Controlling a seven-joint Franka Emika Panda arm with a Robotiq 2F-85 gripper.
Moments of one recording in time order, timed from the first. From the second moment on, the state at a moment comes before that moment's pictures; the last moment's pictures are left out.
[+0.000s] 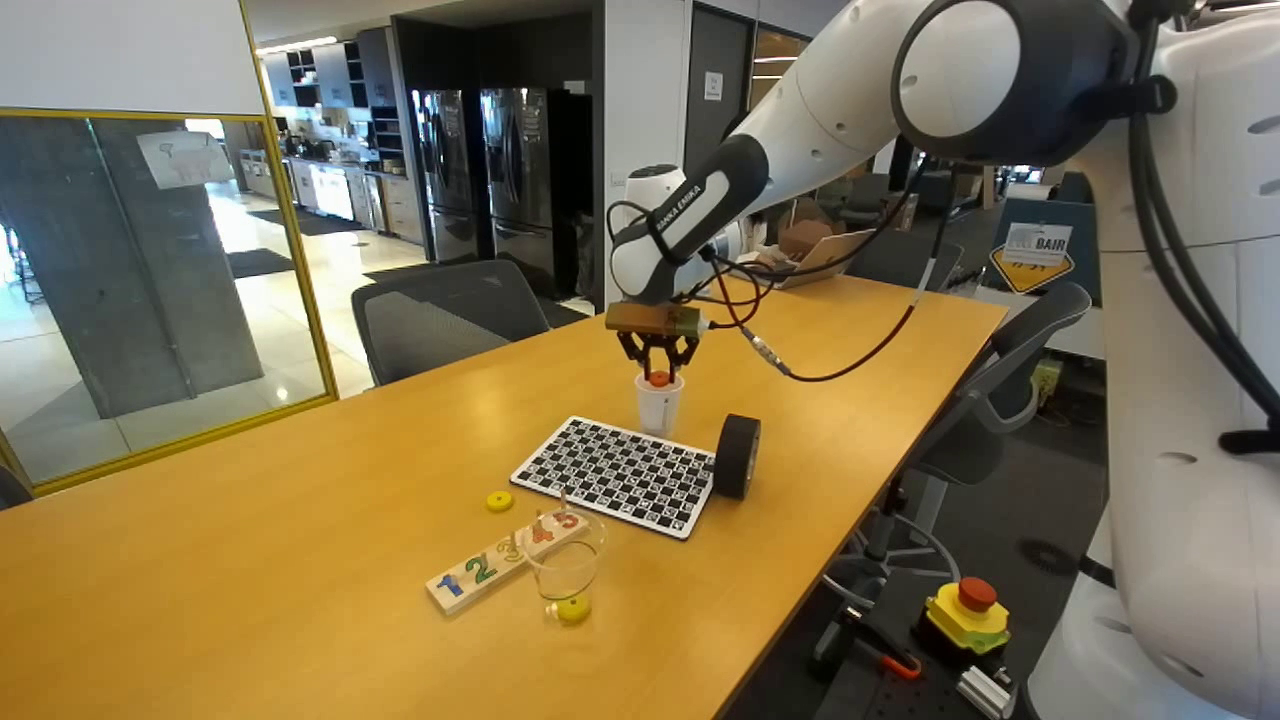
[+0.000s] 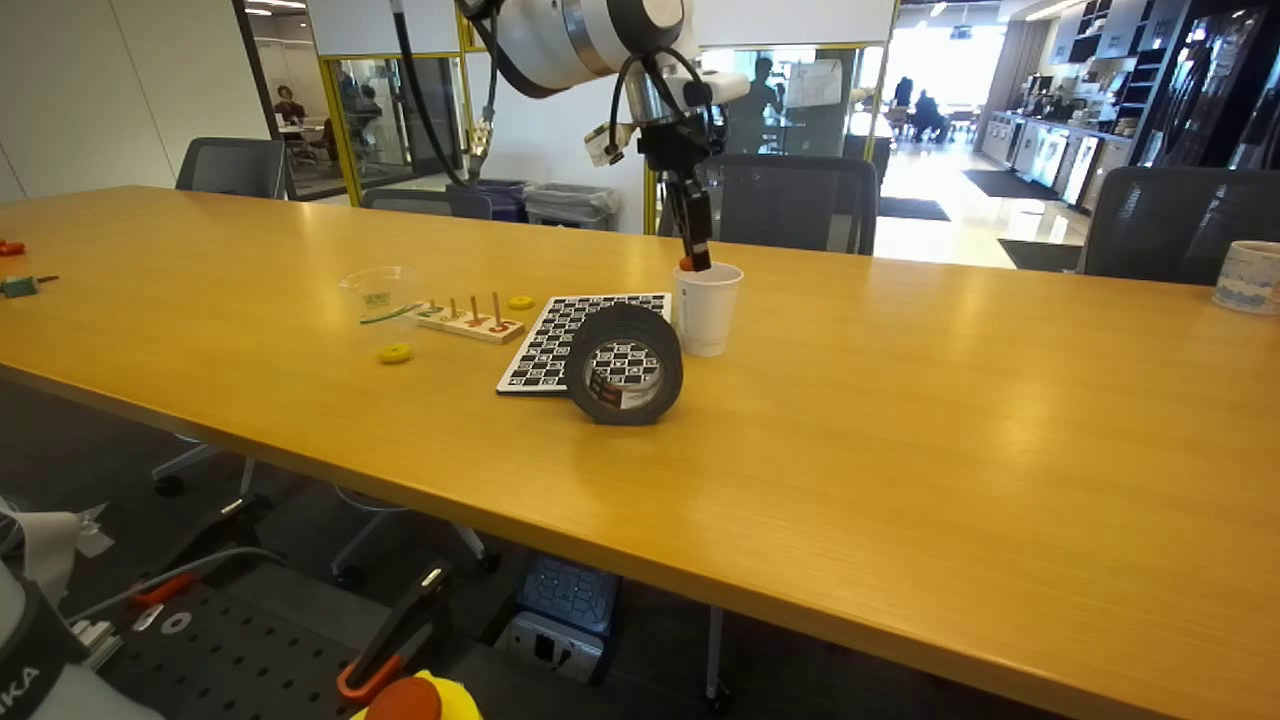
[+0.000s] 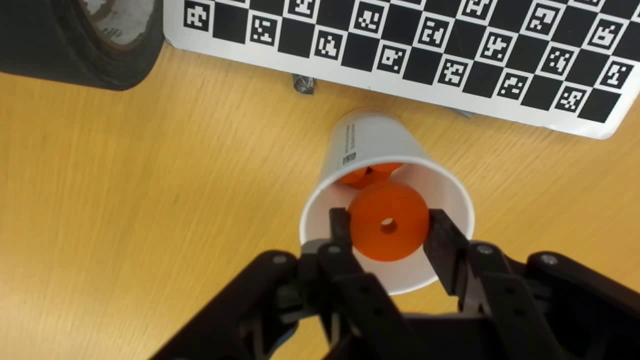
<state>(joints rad) 0.00 0.35 -0.26 -1.90 -0.17 2.39 0.92</state>
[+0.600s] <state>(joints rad) 0.00 0.36 -0.25 -1.89 -0.15 2.40 0.92</state>
